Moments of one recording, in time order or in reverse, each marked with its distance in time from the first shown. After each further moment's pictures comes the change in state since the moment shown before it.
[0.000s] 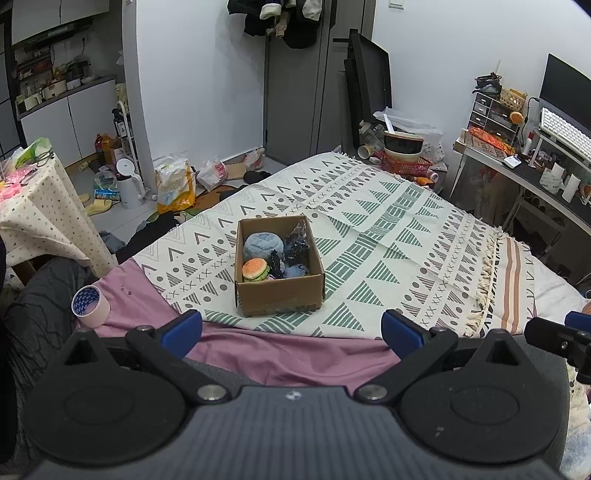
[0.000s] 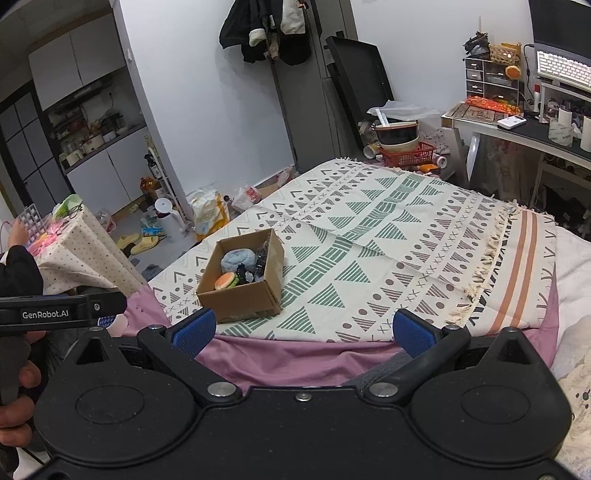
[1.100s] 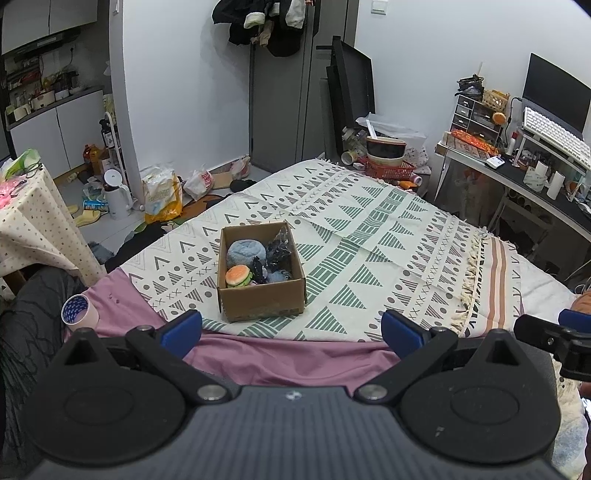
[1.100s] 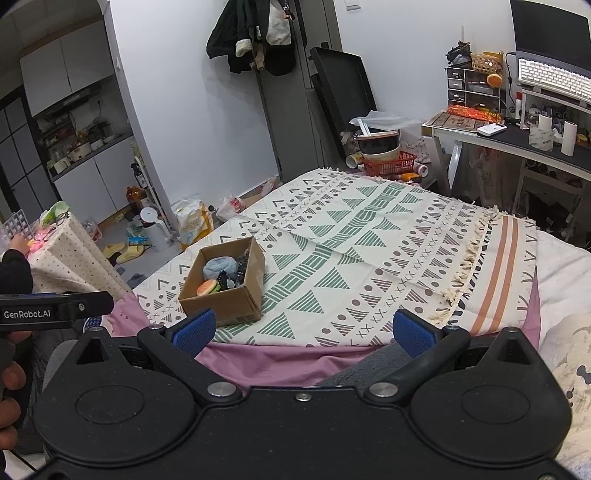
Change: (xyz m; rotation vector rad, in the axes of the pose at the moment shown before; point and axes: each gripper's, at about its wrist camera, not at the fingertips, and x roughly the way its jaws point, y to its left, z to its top) left arm -0.008 -0.017 0.000 0.024 -0.025 -0.037; right arm -0.009 -0.011 -0.005 0.005 -0.037 -0.053
